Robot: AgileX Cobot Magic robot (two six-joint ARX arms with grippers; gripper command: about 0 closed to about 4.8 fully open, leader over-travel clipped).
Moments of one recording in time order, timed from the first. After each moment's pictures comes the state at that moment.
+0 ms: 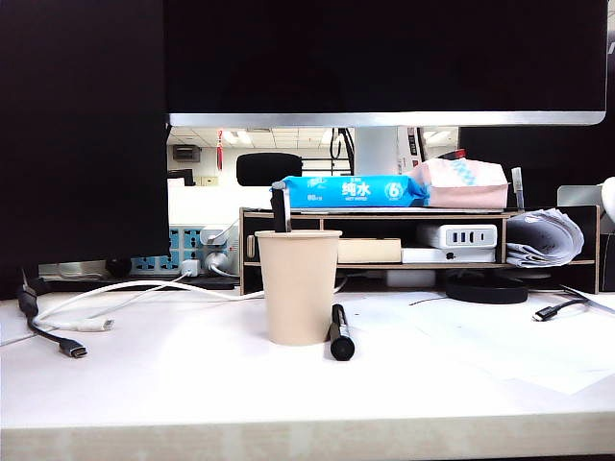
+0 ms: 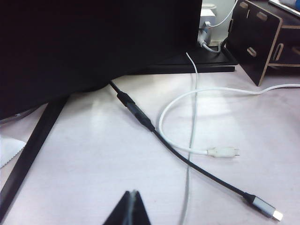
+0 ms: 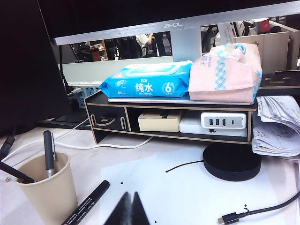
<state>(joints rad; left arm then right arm) -0.02 0.00 0.01 -0.17 0.00 -0.01 0.13 0.11 0.03 0.18 -0.29 0.16</state>
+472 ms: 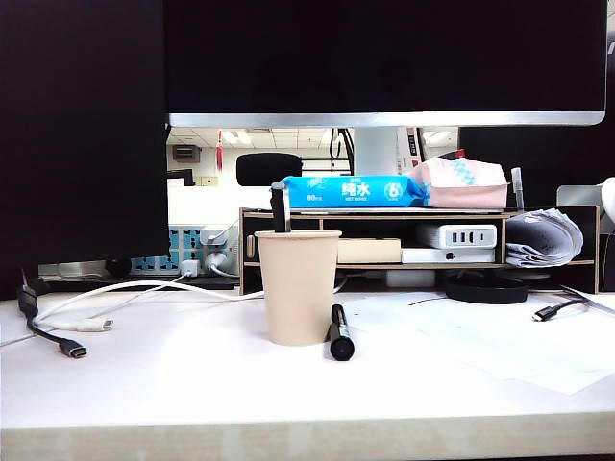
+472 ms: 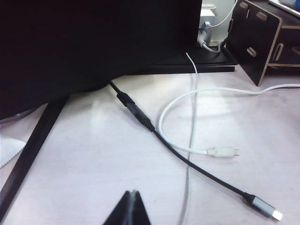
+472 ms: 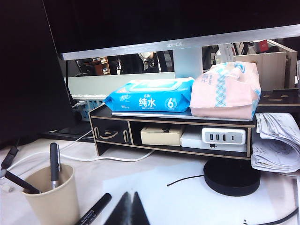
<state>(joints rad) -0.02 0.00 0.01 -0.17 0.00 -0.01 0.13 0.00 0.03 0.14 -0.29 0.15</state>
